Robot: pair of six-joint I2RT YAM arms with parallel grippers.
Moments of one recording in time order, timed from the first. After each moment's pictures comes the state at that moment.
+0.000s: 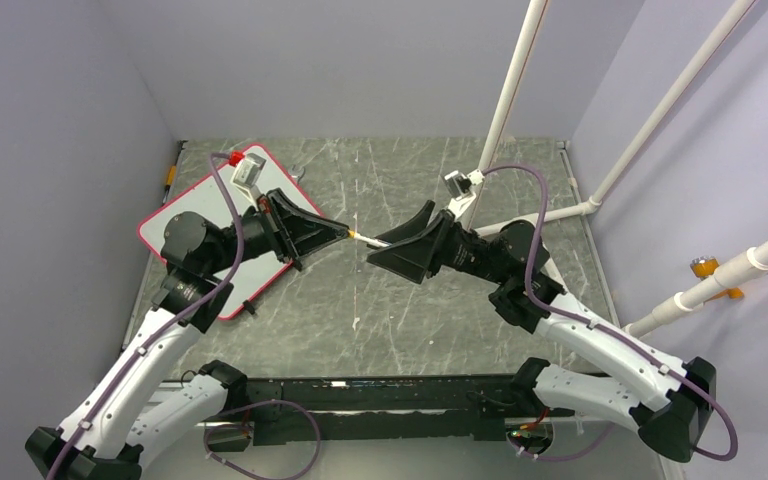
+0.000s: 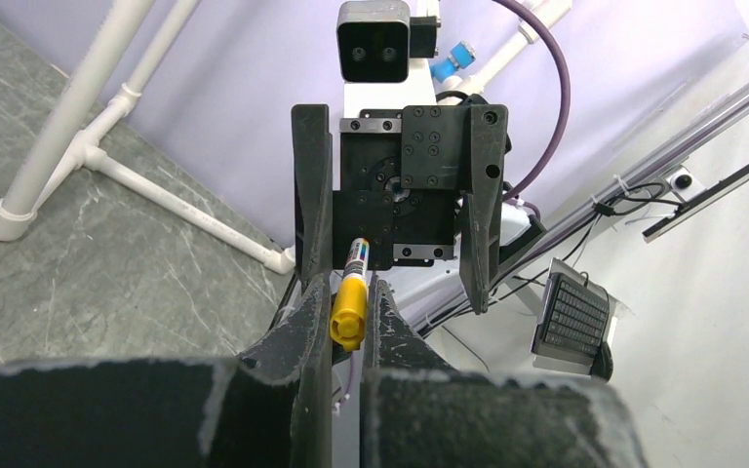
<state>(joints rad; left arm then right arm) -0.46 0.82 0.89 0.27 0.77 -0.99 0.83 0.95 0.83 0.46 -0.49 0.96</state>
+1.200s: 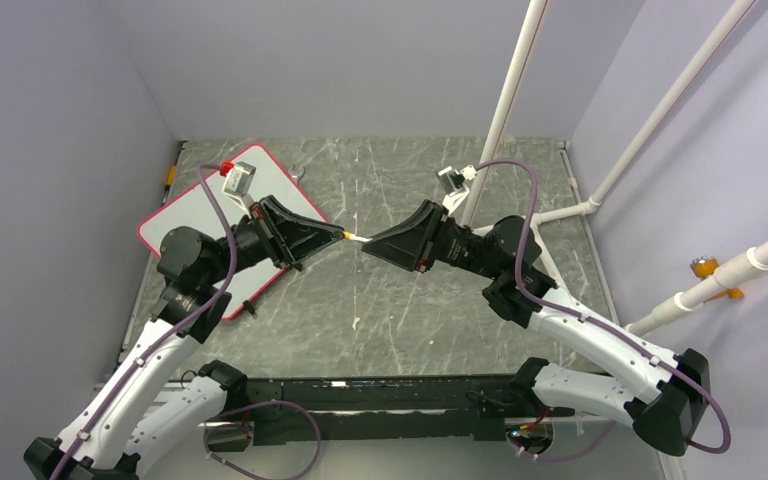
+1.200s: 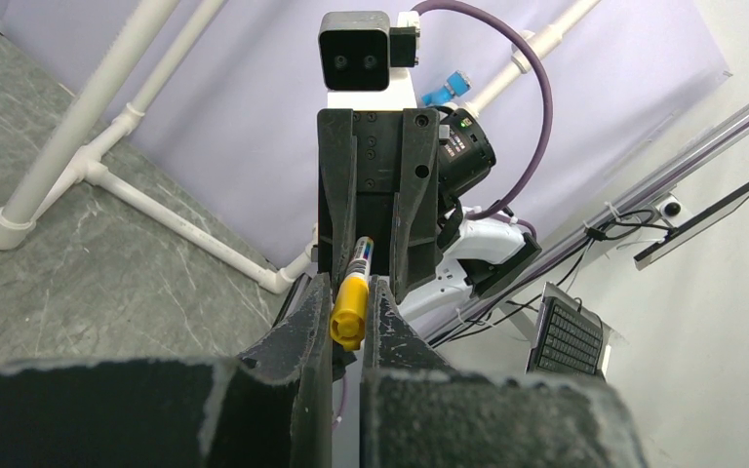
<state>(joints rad) -0.46 0.76 0.81 0.32 0.69 -1.04 0.82 1.00 0.84 0.50 -0.51 0.99</state>
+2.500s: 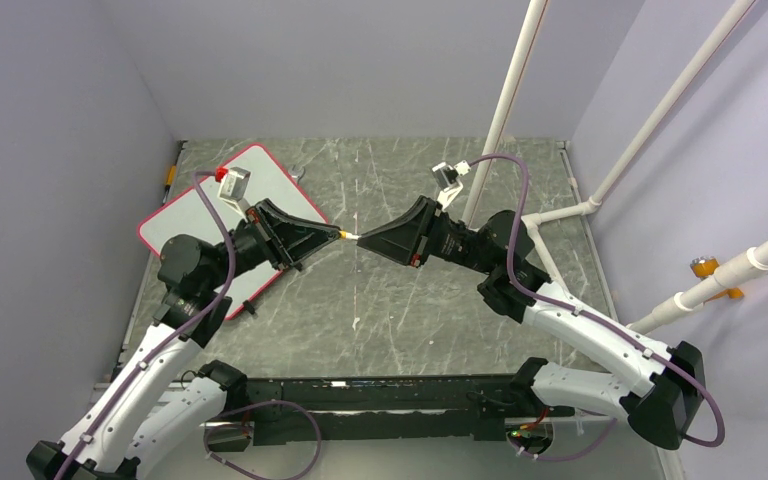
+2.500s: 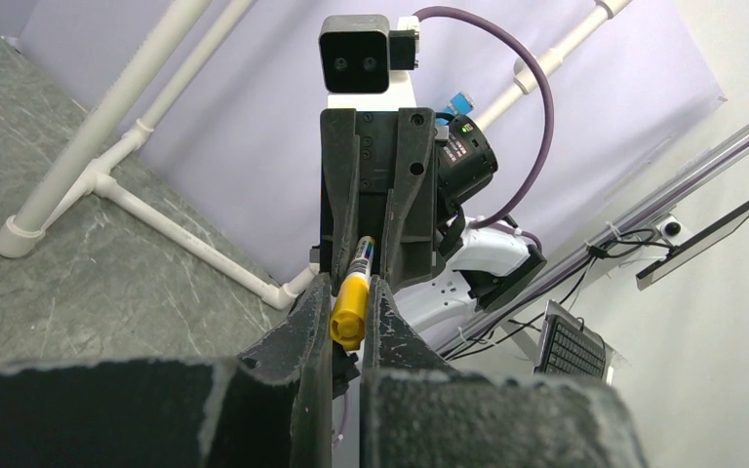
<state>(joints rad) -0.45 0.74 0.75 0.38 0.66 -1.07 0.82 1.05 0.87 0.50 -0.50 0.99</state>
